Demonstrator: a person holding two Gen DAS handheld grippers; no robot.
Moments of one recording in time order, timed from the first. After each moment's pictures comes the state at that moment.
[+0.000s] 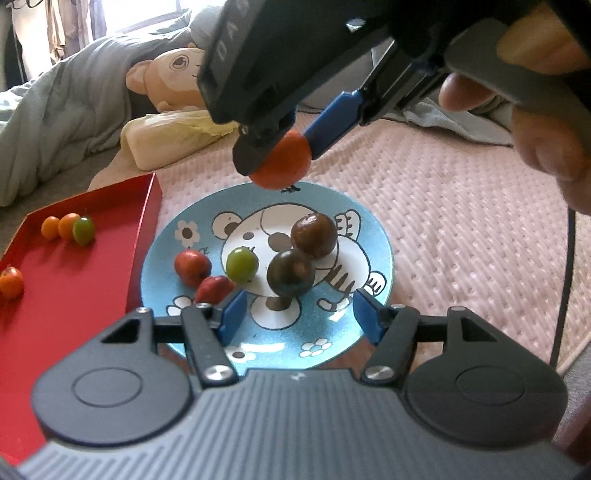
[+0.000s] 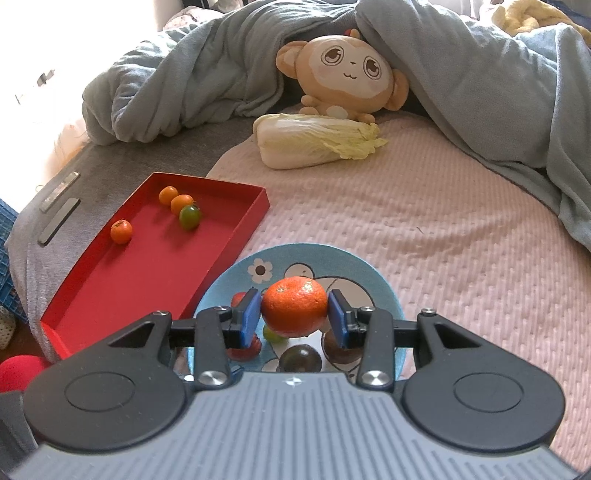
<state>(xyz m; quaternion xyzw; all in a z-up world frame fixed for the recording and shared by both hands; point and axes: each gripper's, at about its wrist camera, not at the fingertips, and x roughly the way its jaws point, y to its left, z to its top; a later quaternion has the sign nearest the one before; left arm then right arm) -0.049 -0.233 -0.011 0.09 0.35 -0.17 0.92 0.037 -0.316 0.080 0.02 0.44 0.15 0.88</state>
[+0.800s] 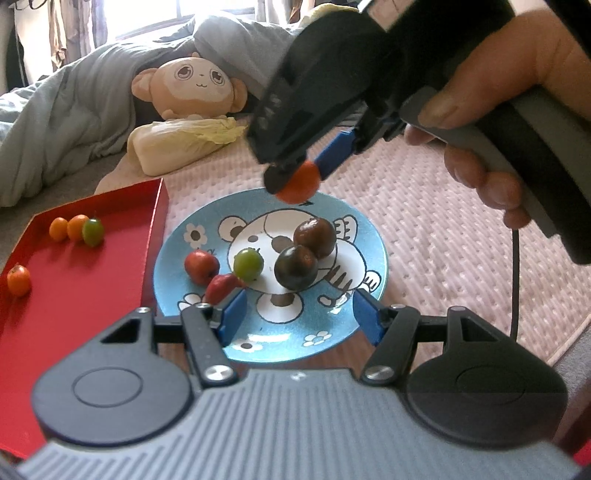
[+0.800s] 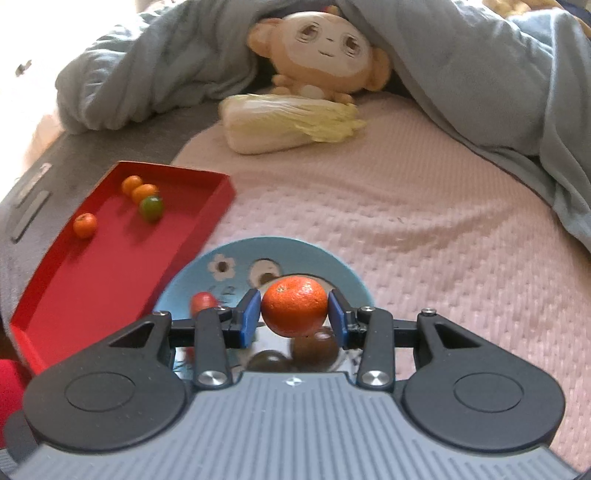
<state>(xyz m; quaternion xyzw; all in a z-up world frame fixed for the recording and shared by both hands) -0.060 -0.222 -0.001 0.08 0.34 -0.18 0.92 0.068 -0.326 0.054 0.01 0.47 0.12 0.87</state>
